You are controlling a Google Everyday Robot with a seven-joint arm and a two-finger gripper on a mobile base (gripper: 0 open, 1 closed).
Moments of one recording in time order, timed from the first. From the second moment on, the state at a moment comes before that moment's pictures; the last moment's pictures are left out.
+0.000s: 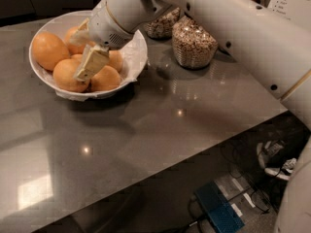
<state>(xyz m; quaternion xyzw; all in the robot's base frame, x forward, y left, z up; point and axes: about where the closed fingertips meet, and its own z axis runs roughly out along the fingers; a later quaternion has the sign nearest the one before) 0.573 0.169 0.947 -0.75 0.51 0.22 0.36</state>
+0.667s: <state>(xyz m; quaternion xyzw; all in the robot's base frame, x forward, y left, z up) 0.569 0.178 0.932 -0.75 0.50 0.24 0.34</state>
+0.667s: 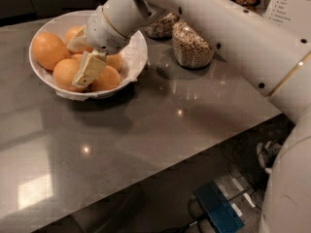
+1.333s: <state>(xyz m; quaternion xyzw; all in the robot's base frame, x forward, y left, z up) 0.565 0.187 0.929 -0.77 0.49 0.25 0.33</state>
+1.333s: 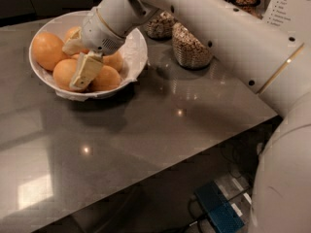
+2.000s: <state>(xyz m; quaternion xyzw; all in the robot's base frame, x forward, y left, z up) 0.573 0.187 0.919 -0.77 0.50 0.25 0.32</state>
